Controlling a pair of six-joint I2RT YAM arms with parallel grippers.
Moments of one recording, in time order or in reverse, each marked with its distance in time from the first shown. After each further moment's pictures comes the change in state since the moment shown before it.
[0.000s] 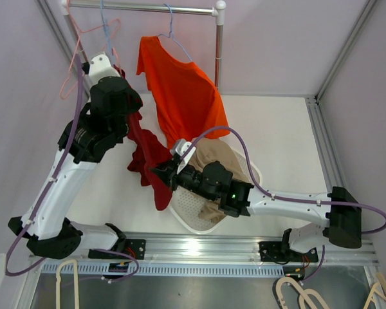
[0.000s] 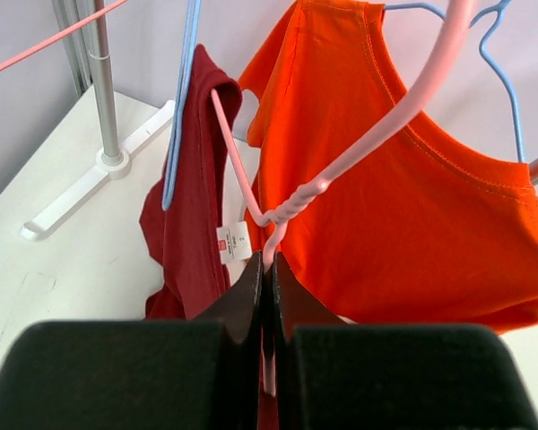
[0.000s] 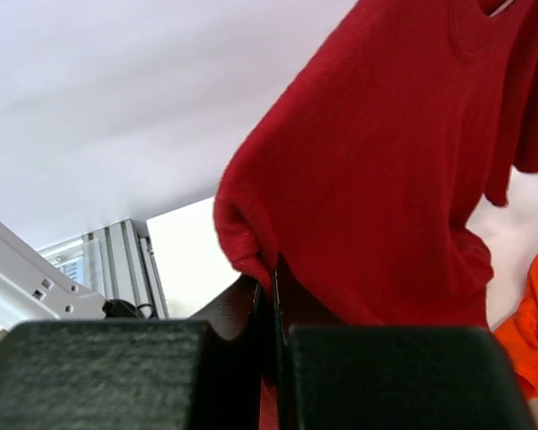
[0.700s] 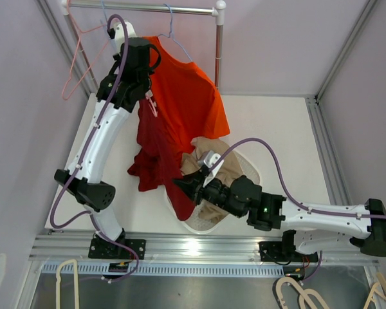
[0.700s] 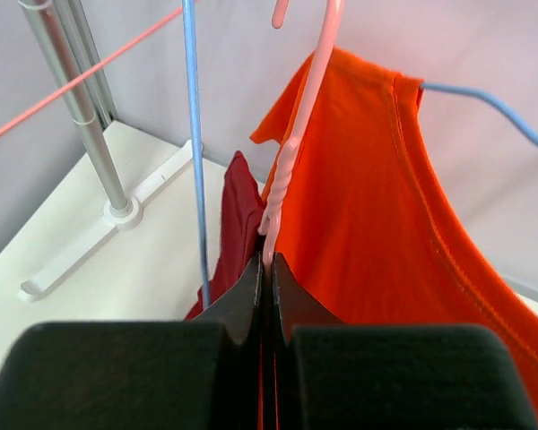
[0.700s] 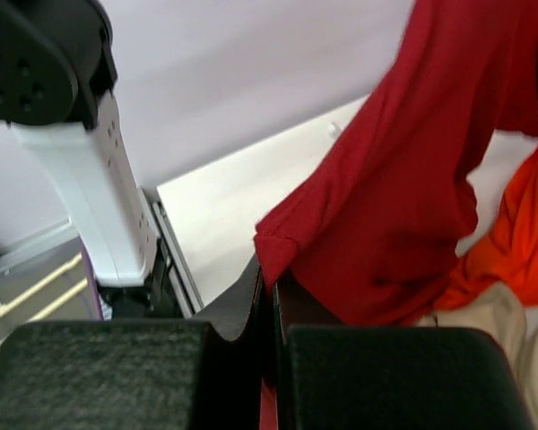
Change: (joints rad) left arm 0.192 0.478 0.381 0.068 0.060 0.111; right arm 0.093 -0.290 -0.140 -0.196 0.148 0.056
